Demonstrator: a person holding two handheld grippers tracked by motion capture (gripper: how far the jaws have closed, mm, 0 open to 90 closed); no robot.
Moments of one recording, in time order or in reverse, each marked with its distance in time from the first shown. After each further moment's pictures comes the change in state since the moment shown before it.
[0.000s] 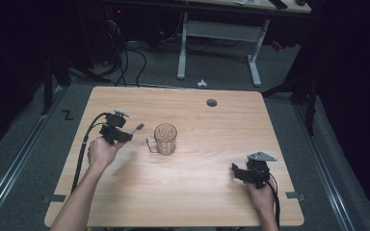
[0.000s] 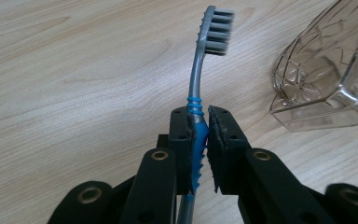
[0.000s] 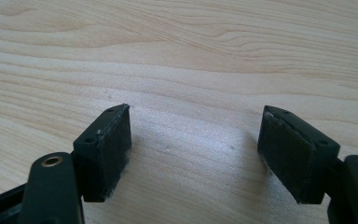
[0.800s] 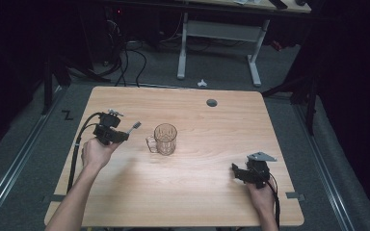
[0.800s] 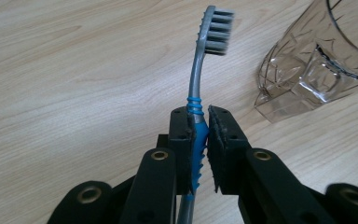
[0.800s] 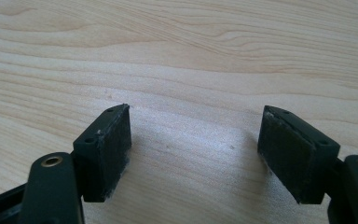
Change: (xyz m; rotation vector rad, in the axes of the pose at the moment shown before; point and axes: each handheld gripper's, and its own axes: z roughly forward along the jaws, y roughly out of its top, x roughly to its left) left arm -0.001 -0.007 -0.026 -0.047 -0.012 -0.004; right arm 0.000 0.000 0.000 0.000 0.001 -0.001
